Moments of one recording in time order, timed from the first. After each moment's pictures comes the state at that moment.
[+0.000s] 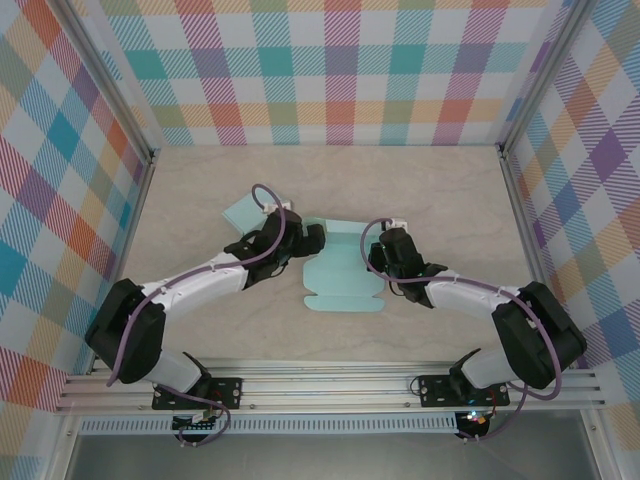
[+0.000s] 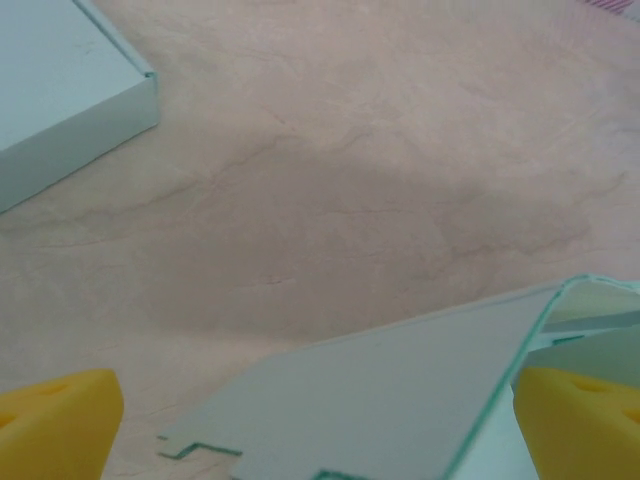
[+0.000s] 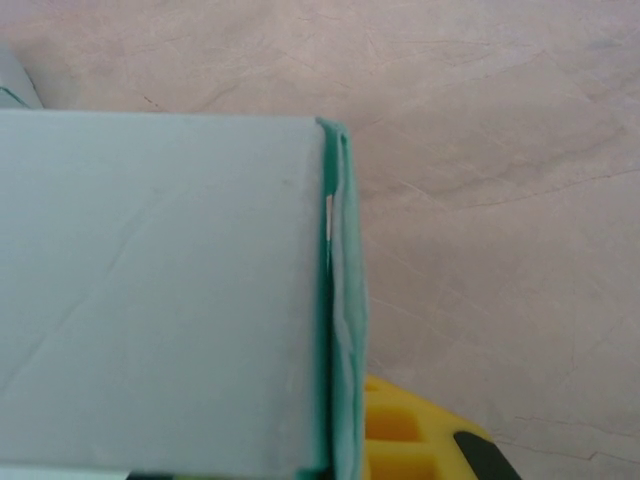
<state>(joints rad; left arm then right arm) -0.68 1.48 0.93 -0.14 -0.25 -0.66 0.62 1.40 0.62 0.12 0.24 0.51</state>
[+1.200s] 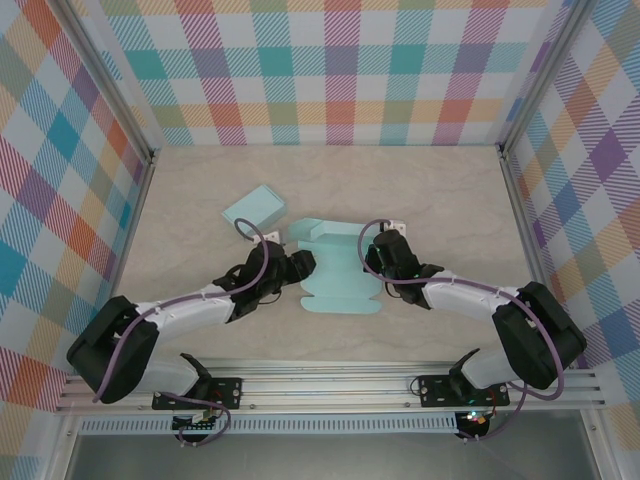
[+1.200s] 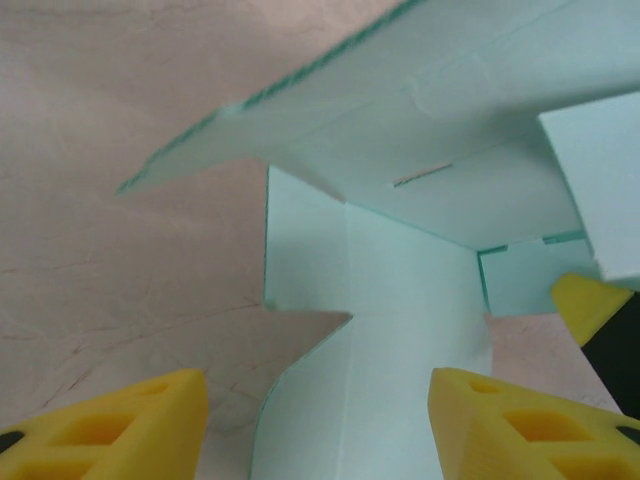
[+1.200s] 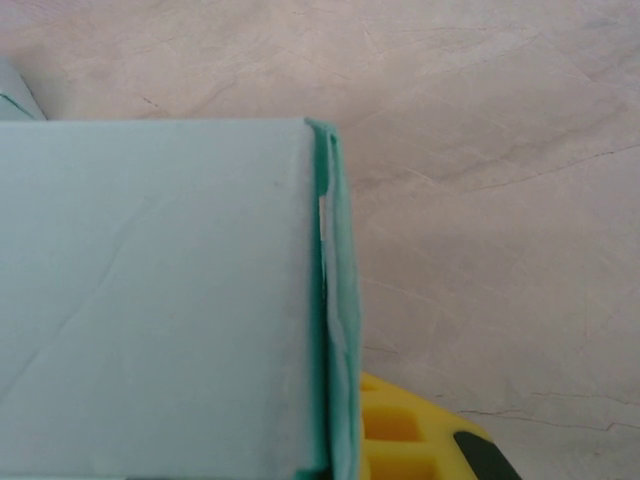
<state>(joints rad) -0.70 1.35 0.59 0.19 -0.07 -0.87 0.66 1.40 0.63 0.08 0.29 0.57</state>
